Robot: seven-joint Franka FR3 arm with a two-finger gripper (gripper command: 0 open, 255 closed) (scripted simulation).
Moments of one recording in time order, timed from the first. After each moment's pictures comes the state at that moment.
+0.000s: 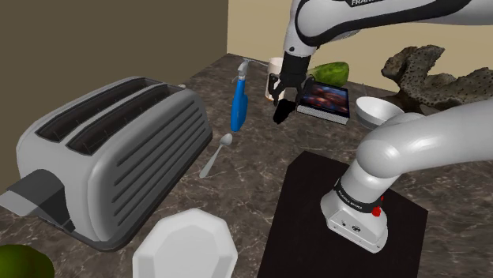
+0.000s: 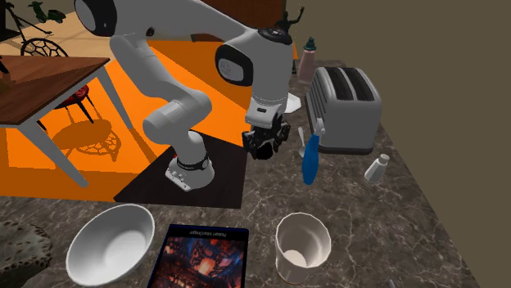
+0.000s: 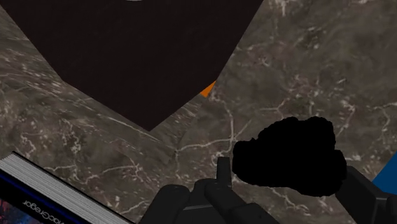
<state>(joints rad) -0.17 -0.74 0.16 -2.67 0.11 1.91 0.61</state>
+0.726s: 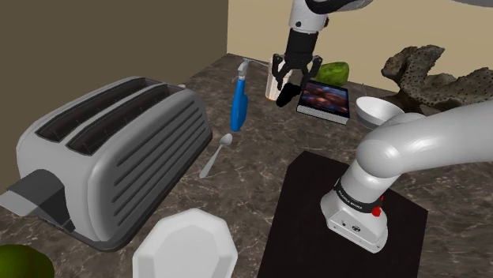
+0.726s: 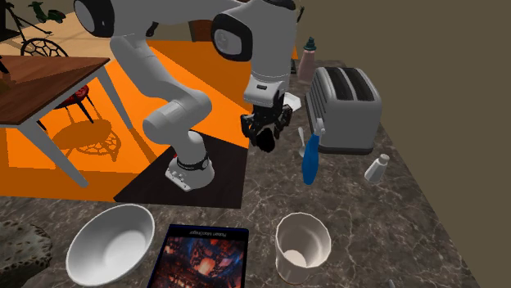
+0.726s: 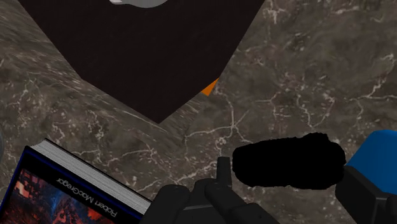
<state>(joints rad) -0.18 -0.76 0.14 -2.53 0.09 1.75 0.61</state>
